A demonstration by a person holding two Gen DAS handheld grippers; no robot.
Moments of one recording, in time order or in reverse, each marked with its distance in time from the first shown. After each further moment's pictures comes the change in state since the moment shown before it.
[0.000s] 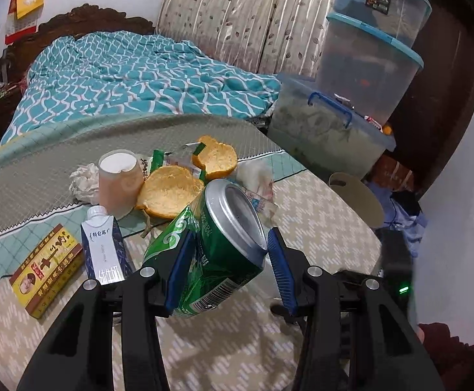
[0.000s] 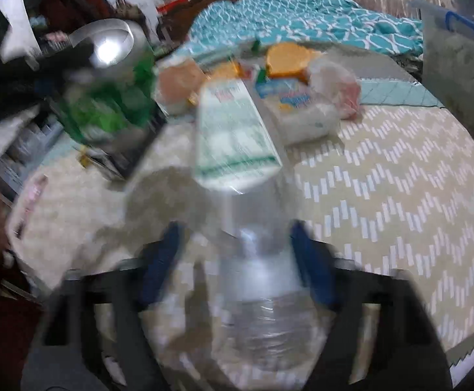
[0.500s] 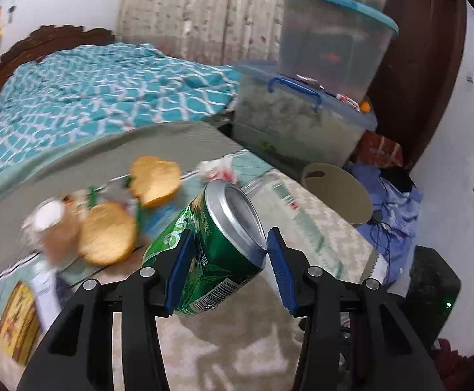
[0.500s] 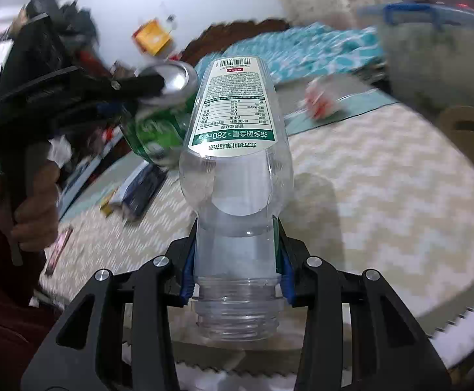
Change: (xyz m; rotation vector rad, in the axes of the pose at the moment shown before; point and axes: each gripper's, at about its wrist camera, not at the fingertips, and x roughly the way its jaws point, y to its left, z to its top) left arm 0.059 -0.081 0.042 0.157 0.049 -0.067; right arm -0.081 -0.069 -0.042 0.225 -0.299 0.070
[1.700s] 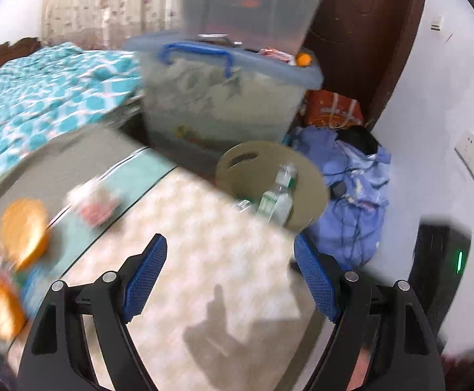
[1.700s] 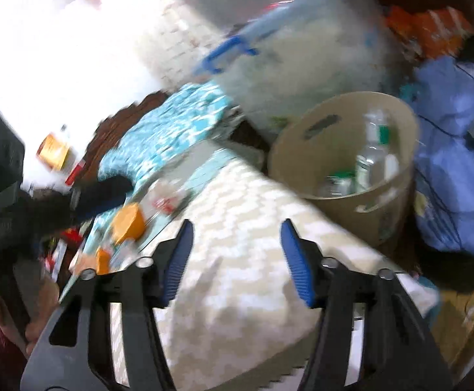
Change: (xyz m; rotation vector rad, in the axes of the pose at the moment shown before) left arm 0.098 -0.098 0.024 0.171 0.112 -0.145; right arm -0.046 -0.091 0.029 0.355 -0.227 -0.276
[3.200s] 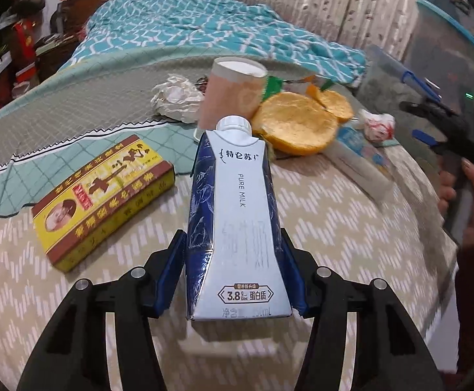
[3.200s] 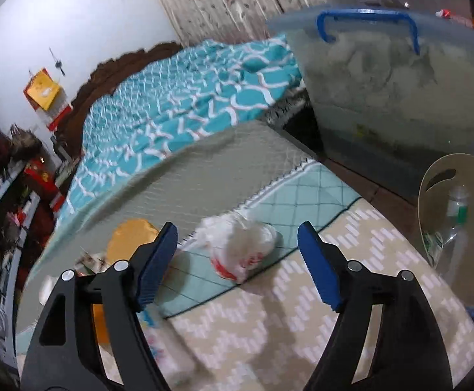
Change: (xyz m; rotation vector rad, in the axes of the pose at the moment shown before) left arm -0.134 0.198 -0.213 -0.522 -0.007 0.404; right arm 0.192 0.126 0.074 -0.191 0.180 -0.141
